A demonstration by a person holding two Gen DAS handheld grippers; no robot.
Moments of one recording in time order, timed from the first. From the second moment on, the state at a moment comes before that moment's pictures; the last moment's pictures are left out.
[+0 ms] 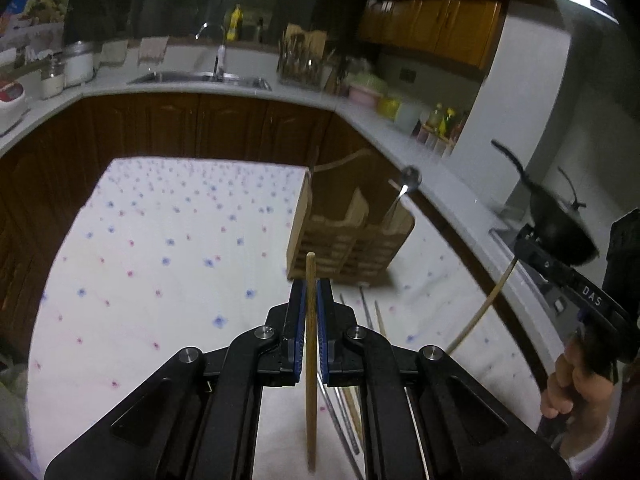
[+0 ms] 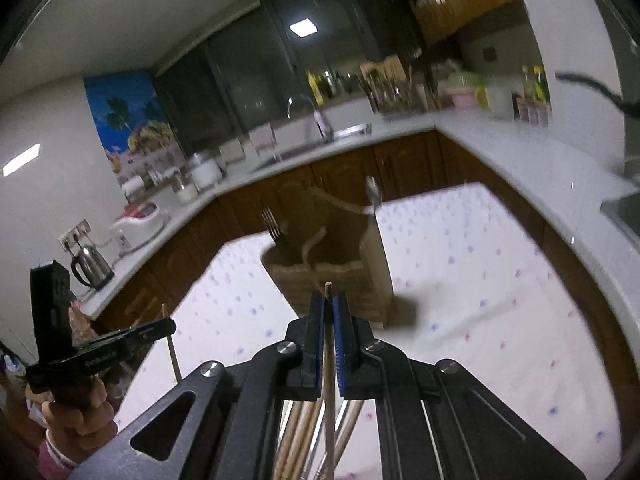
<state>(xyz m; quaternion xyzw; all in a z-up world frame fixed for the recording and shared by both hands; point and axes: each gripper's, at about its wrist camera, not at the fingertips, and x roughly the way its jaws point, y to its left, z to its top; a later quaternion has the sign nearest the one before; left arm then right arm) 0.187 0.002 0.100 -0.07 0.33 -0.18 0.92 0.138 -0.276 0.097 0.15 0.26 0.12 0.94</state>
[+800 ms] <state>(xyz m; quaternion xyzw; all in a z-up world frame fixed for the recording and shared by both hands) 0.201 0.002 0.156 -0.08 0.26 -0.18 0.95 0.151 -0.290 0.130 0.15 0.21 0.10 0.96</state>
